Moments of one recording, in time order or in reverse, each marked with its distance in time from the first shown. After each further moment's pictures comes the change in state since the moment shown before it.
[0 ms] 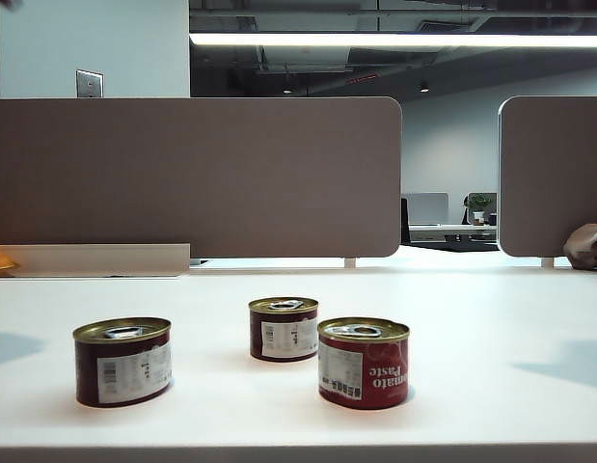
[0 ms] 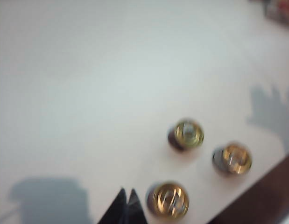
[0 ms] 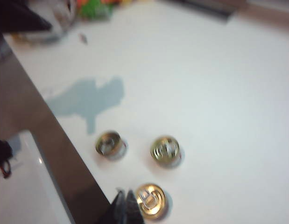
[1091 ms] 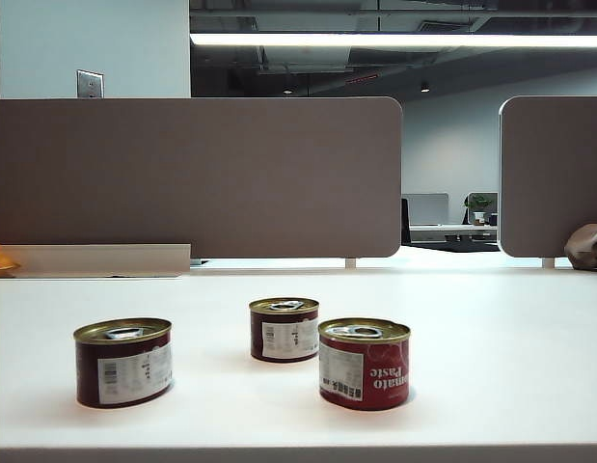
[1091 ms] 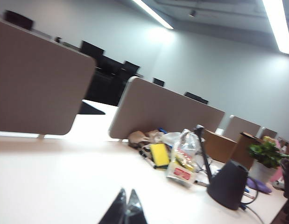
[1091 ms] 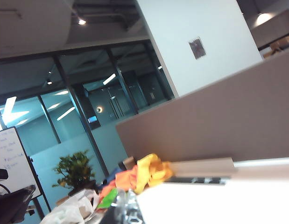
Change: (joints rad) left arm 0.243 -0.903 -0.778 0.992 0.314 -0.773; right arm -0.282 -0.941 -0.950 1.193 -0.007 0.882
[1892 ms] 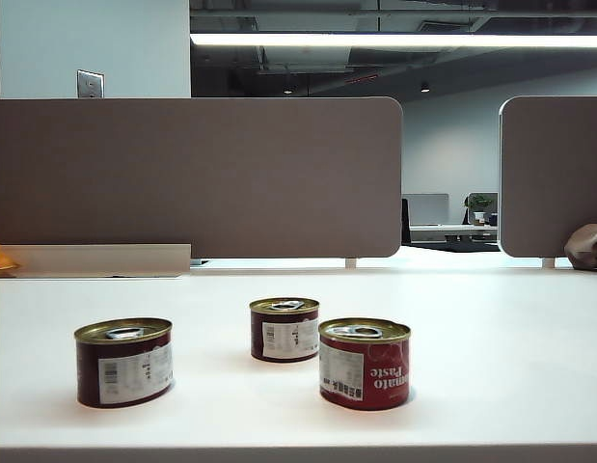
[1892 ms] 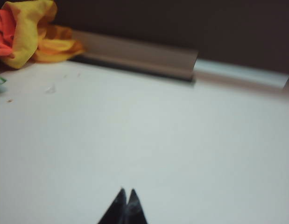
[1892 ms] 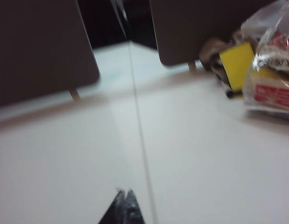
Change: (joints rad) left arm -0.001 0.000 -0.293 -0.180 -0.757 0.498; right arm 0.002 0.000 -0.193 -0.323 0.731 -0.482
